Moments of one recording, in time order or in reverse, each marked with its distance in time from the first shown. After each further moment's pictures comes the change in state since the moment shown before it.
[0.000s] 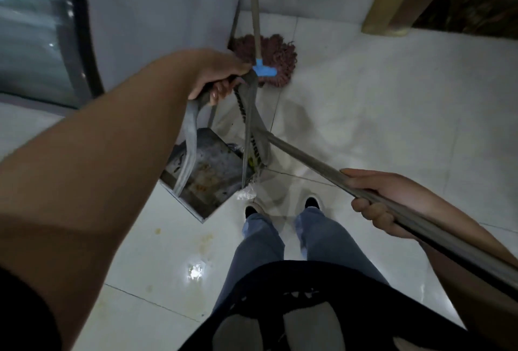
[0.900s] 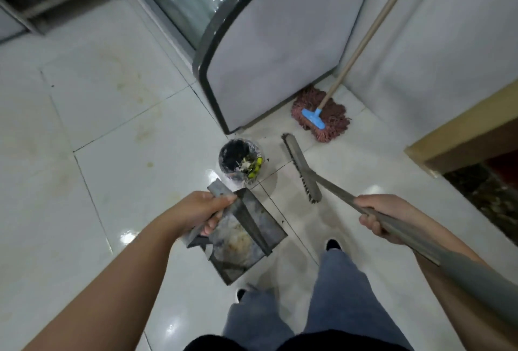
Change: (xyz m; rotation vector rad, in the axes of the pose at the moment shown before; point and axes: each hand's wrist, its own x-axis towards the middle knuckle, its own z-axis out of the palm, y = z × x) left_hand -0.145 -0.200 0.220 -0.664 0.318 -0.025; right_hand -0.023 -0.060 -0.051 -0.758 0.199 -0.054
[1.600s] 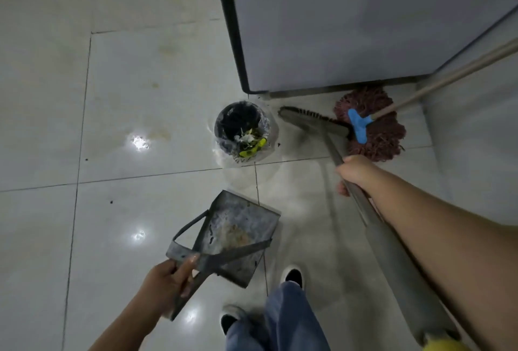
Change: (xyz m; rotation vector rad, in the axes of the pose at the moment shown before) left_hand 0.120 -0.085 0.215 -0.618 0.557 -0.420; right_hand 0.298 -0.145 0.016 -0.895 0.079 -0.256
